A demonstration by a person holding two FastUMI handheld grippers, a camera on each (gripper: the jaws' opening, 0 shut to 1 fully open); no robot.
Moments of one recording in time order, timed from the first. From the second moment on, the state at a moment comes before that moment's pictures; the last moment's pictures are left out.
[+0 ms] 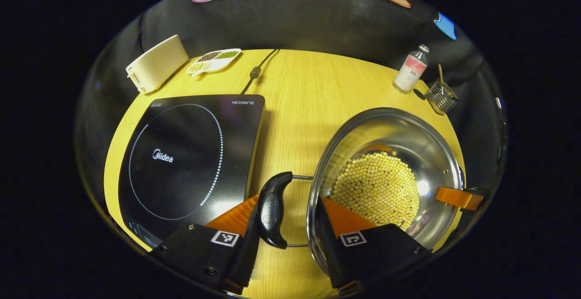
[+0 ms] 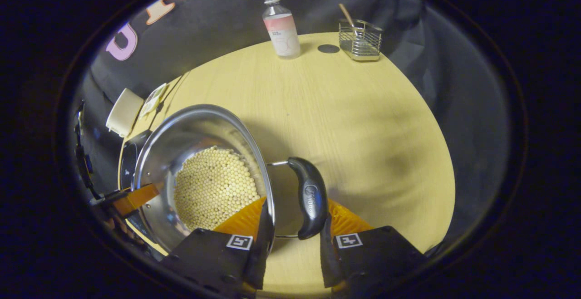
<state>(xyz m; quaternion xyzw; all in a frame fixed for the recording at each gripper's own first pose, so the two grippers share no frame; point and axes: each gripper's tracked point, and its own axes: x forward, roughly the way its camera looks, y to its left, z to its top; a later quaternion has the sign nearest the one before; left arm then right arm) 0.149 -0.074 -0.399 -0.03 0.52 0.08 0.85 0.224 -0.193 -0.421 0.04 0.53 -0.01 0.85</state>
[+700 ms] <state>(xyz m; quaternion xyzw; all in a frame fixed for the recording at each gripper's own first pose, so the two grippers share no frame) 0.140 0.013 -0.337 -0.01 0.48 0.07 0.88 0.204 -0.097 -0.379 0.04 0.49 0.00 0.87</state>
